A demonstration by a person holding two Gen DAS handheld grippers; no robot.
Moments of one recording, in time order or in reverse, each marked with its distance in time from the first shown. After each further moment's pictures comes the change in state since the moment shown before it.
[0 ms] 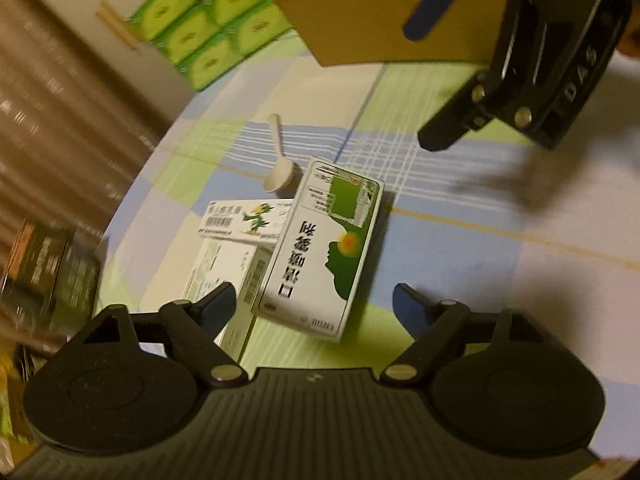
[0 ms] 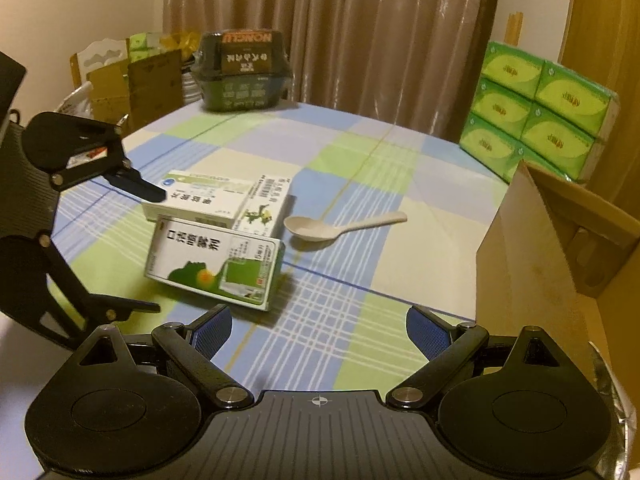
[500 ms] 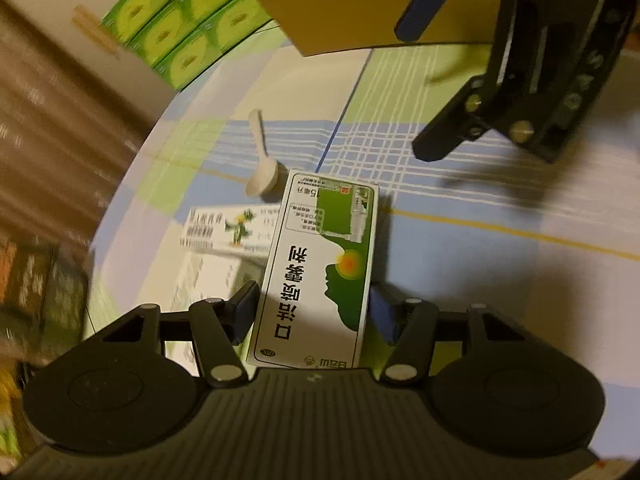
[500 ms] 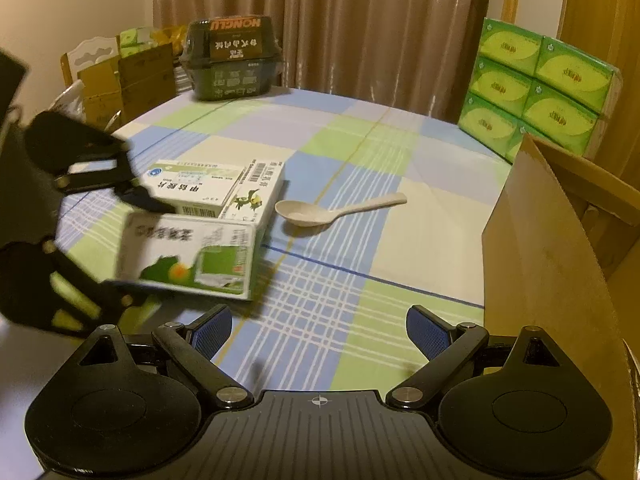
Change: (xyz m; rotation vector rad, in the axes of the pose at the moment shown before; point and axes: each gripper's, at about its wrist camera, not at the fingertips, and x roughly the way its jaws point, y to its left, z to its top) left arm 0.012 -0.001 0.002 -0.036 0.024 -0.015; right arm 0.017 -0.007 -0.002 0.041 0.026 0.006
